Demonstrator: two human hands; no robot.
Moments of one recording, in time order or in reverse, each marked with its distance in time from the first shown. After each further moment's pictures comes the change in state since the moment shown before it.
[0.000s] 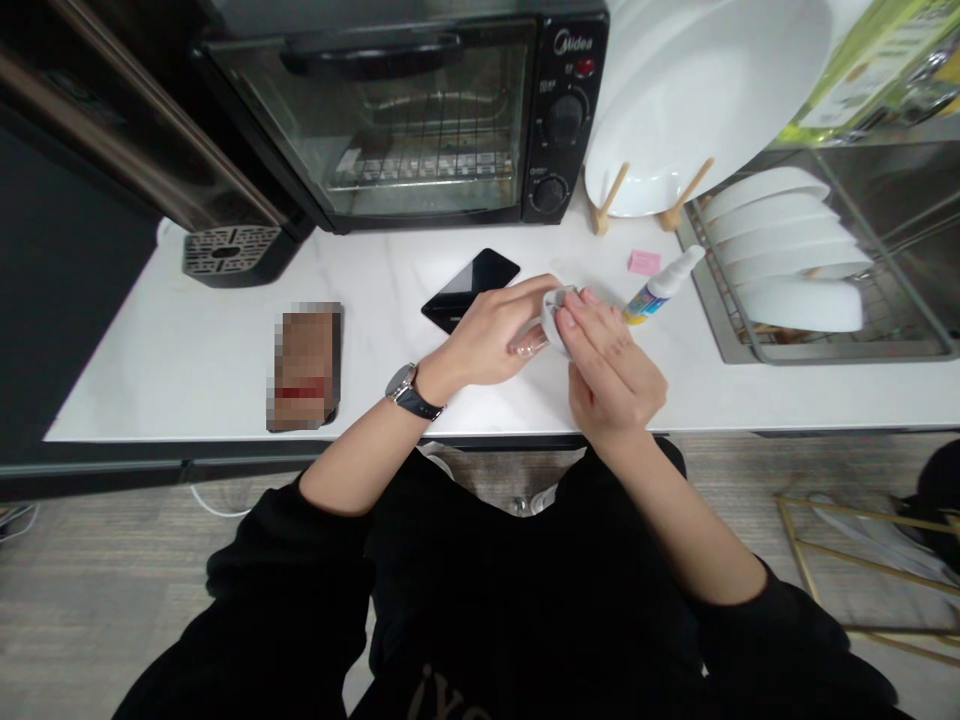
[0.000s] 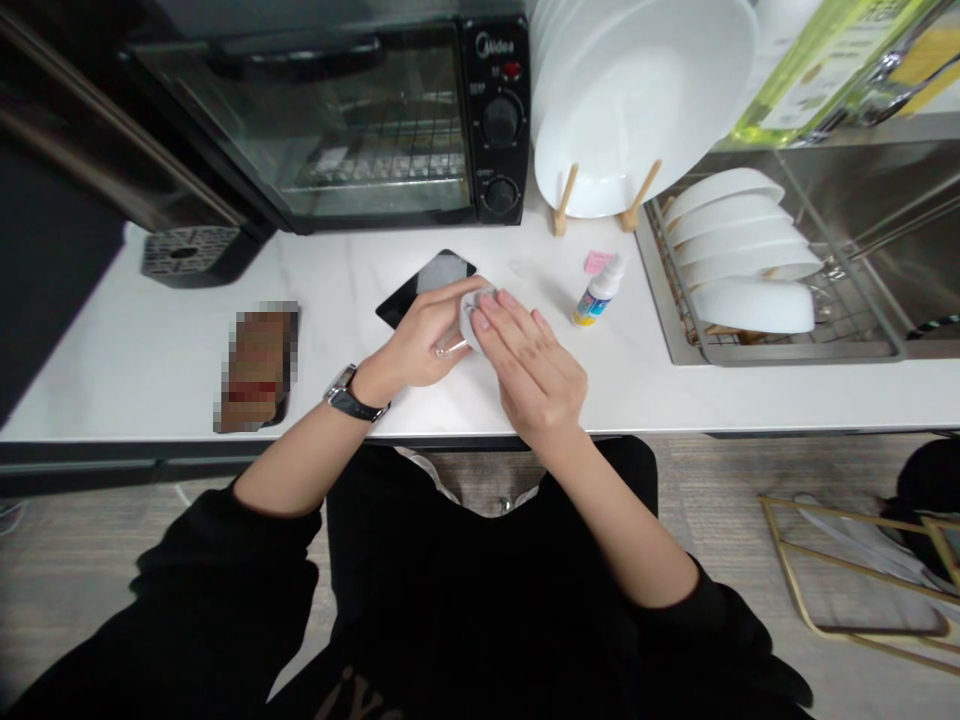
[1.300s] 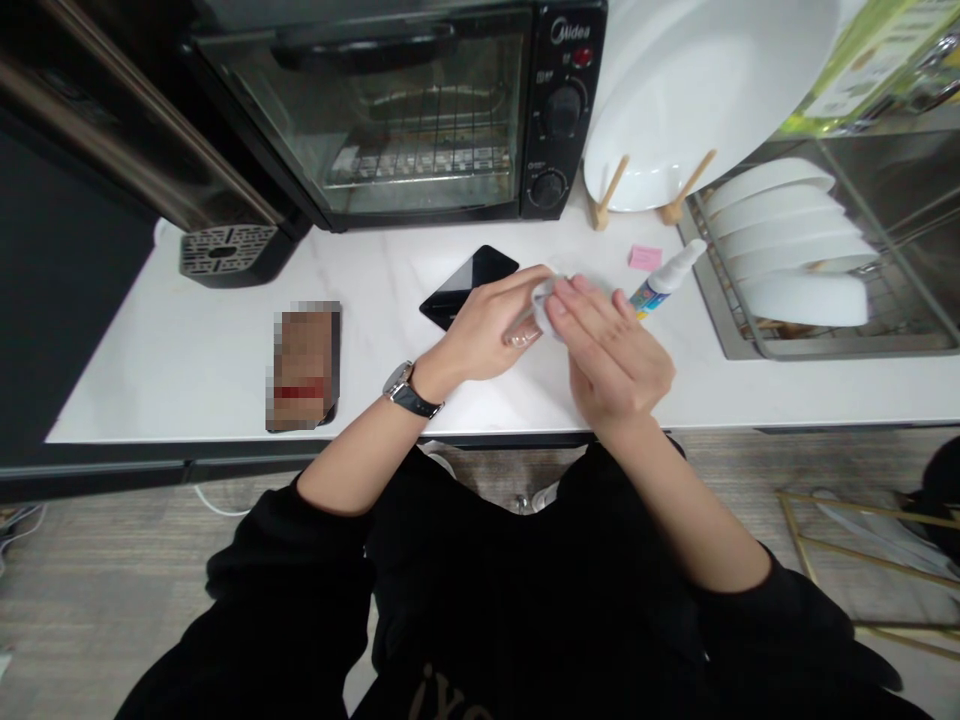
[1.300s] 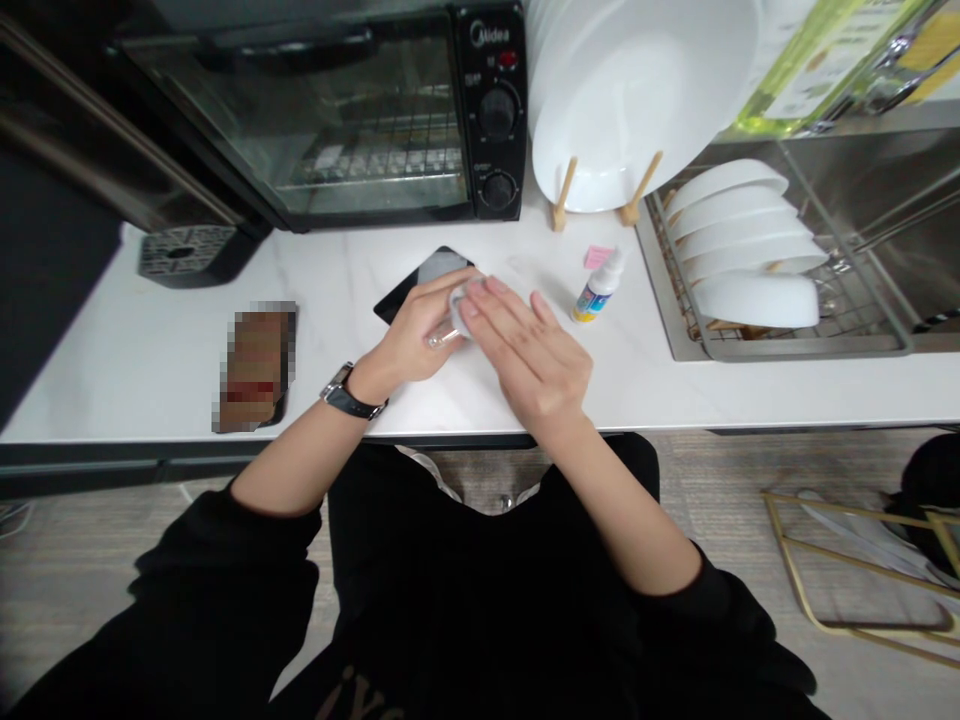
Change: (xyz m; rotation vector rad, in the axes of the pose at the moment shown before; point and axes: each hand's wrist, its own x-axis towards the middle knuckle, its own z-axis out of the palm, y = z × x) left_hand 0.001 -0.009 -0.001 0.074 0.086 0.116; right_hand 0.008 0.006 -0.002 0.039 -0.060 0.017
